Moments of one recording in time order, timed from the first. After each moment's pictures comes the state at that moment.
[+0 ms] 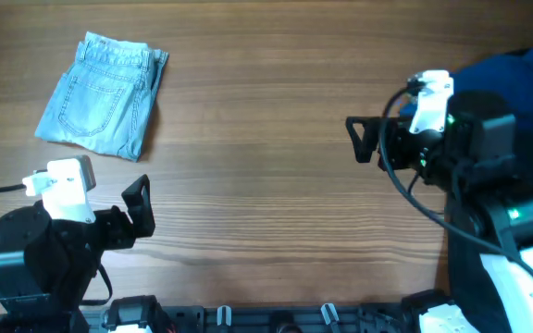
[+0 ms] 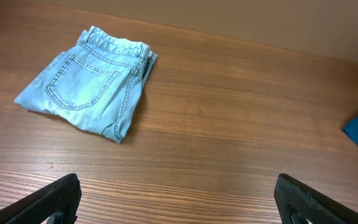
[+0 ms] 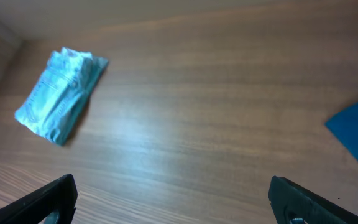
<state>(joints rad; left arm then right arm) 0.08 0.62 1.13 -1.08 0.13 -0.14 0.25 1.05 1.22 -0.84 -0.18 0.28</state>
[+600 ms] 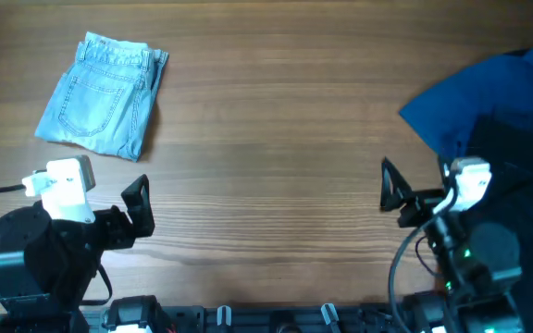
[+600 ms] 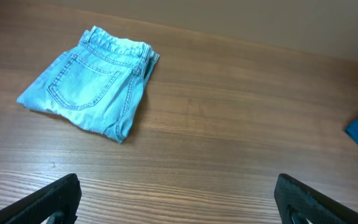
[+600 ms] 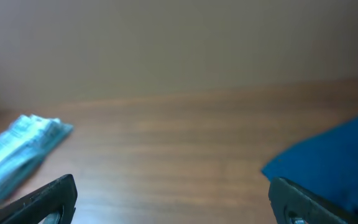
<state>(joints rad) 0.08 0.62 1.13 -1.08 0.13 -0.14 0.16 0.33 0.50 -0.37 -0.02 0.20</state>
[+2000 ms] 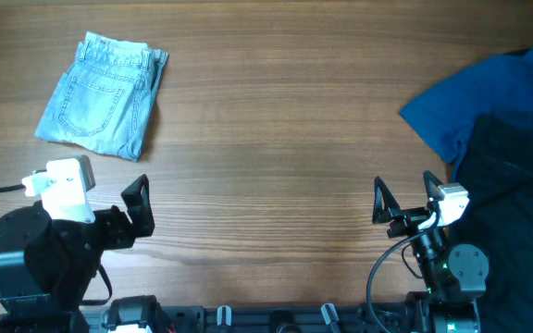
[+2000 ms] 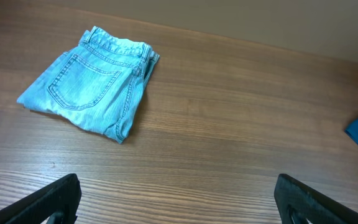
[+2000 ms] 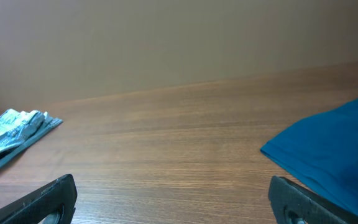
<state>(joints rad) 0.08 0.62 1.13 -1.08 0.13 -0.14 -0.01 0.02 0.07 -0.15 -0.21 0.20</state>
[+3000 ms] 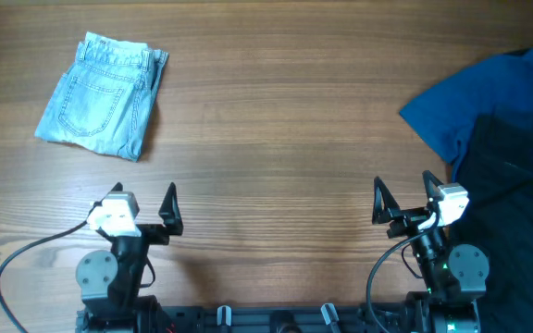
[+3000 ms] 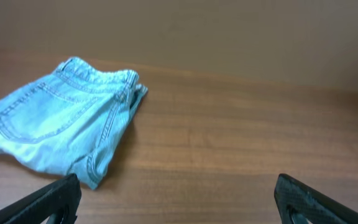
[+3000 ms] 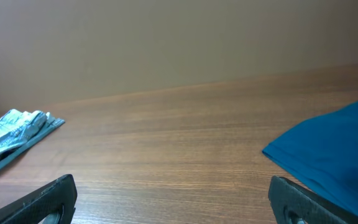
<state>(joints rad) 0.06 0.01 0.14 -0.30 0.15 -0.15 -0.01 0.02 0.07 -0.14 -0.22 0.20</state>
